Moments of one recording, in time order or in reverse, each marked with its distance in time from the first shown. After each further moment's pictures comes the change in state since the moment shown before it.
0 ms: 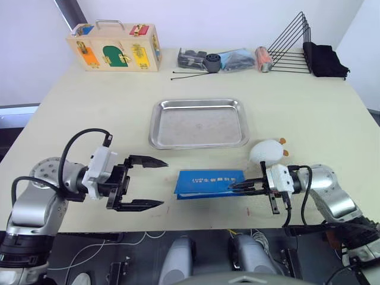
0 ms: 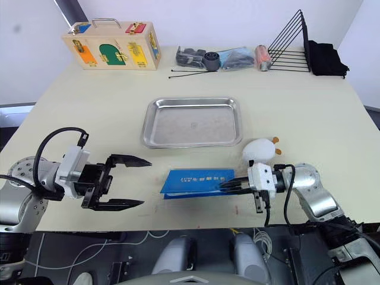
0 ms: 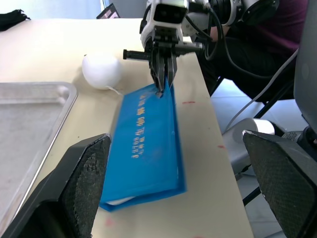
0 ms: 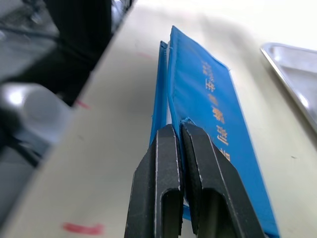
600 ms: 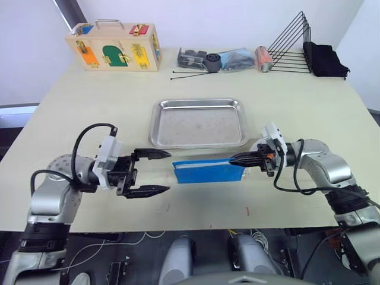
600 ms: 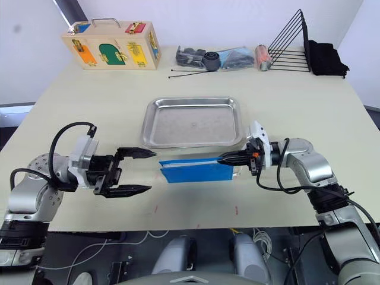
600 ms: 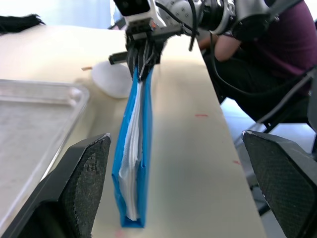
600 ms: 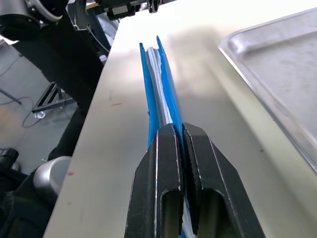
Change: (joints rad) left arm -0.138 -0.129 -0.052 0.174 0.021 0.017 0.035; right arm -0.267 0.094 -0.064 0.232 0.066 0.387 0.017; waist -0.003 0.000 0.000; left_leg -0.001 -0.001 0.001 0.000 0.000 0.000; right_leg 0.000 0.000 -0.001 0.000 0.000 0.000
